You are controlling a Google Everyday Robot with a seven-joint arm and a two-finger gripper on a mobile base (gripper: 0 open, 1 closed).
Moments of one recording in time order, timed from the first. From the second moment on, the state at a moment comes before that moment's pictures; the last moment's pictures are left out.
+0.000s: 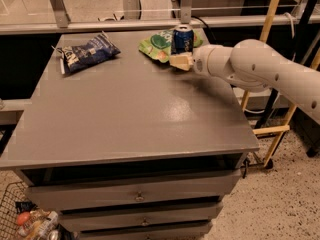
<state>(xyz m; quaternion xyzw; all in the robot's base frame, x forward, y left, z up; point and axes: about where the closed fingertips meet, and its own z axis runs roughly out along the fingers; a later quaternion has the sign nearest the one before) 0.756 -0.090 0.859 -0.24 0.78 0.18 0.55</state>
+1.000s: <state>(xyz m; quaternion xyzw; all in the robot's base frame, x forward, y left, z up) 0.792 -0.089 0.839 -0.25 0.78 0.16 0.55</state>
